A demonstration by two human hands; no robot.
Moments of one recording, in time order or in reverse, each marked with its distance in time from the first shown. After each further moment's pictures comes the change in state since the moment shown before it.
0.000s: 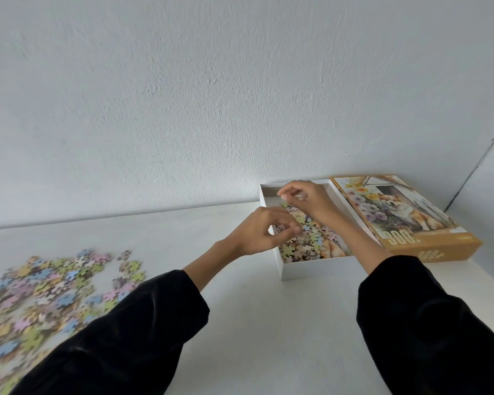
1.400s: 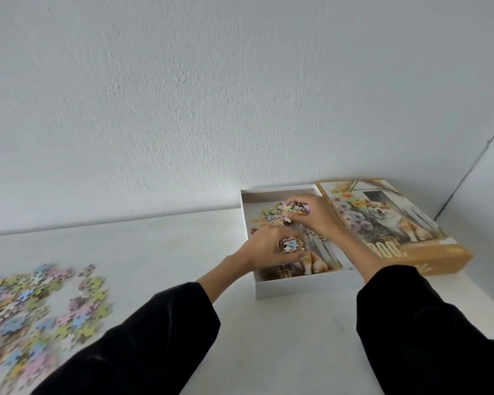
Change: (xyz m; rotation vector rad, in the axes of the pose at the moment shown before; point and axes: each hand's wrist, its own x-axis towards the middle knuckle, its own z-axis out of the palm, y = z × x) left_hand 0.049 -0.028 0.066 0.079 -0.064 -0.073; right_hand -0.005 0.068 -0.026 -0.136 0.022 0.019
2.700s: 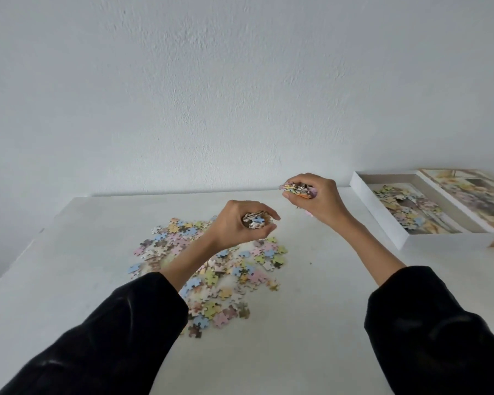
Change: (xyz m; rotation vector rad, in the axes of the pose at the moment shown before) left_hand -0.312 -0.062 -0.228 -0.109 0.294 0.007; right_hand -0.017 -0.309 0.180 0.312 0.112 -0.206
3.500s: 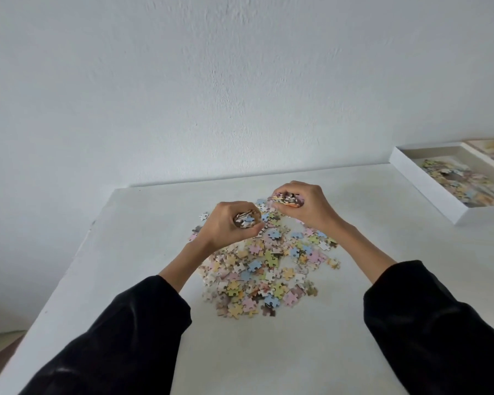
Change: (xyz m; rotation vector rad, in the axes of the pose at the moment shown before) left_hand -0.077 -0.059 -0.077 0.106 -0.025 -0.085; right_hand -0.006 -0.026 0.121 -0.053 -0.116 0.028
